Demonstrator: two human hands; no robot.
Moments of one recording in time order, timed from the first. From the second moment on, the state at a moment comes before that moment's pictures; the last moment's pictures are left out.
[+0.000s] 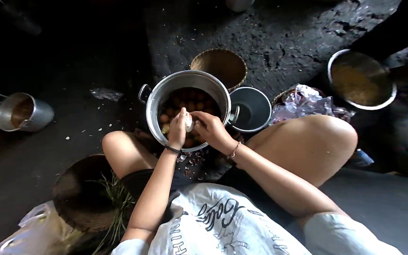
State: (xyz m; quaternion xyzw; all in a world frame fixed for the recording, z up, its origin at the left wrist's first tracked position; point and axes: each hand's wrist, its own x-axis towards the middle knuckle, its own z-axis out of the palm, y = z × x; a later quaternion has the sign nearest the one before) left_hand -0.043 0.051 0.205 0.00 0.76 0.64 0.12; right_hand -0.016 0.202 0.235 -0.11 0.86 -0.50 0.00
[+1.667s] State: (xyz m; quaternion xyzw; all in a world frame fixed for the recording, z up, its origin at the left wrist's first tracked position) left_hand -0.035 0.064 0.195 -0.16 0.59 0.76 0.19; right_hand -0.020 0.207 0.225 -0.08 0.88 -0.47 0.05
